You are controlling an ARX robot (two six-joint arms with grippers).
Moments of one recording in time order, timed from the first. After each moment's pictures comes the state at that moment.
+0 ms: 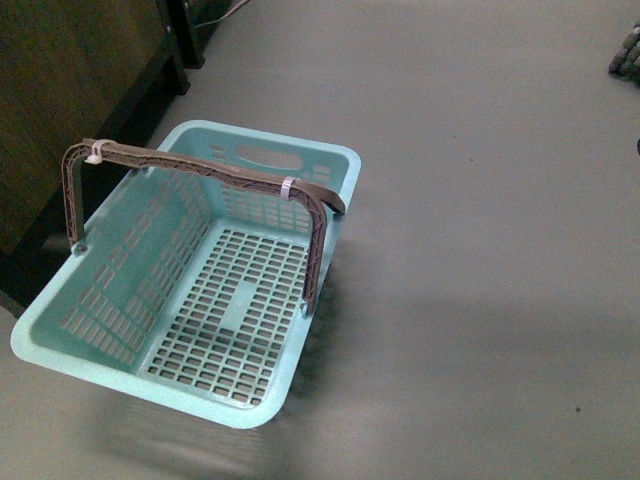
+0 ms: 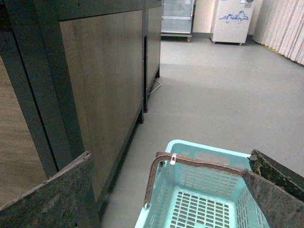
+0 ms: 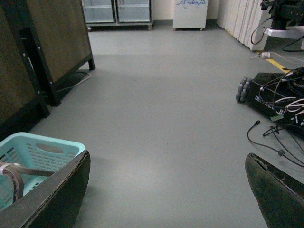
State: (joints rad) left arm 0.00 0.01 0.01 0.00 0.00 0.00; right arm 0.00 0.00 0.03 0.00 0.00 0.00
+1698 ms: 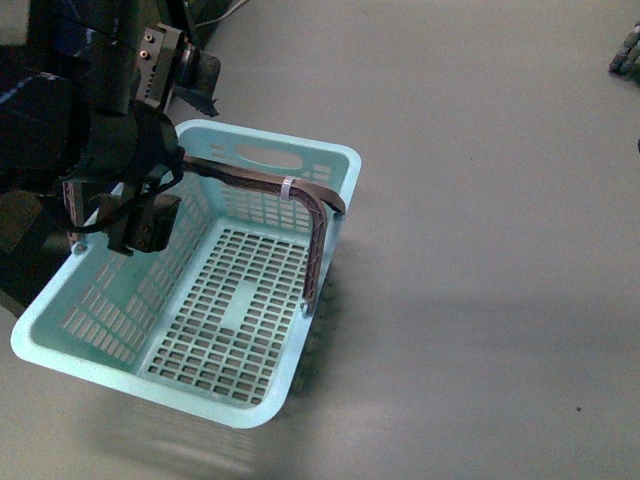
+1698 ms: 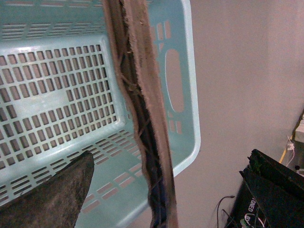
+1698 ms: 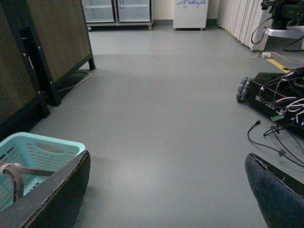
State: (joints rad) left arm -0.32 2.06 0.94 0.40 -0.18 -1.44; right arm 0.00 0.00 0.03 0.00 0.00 0.00
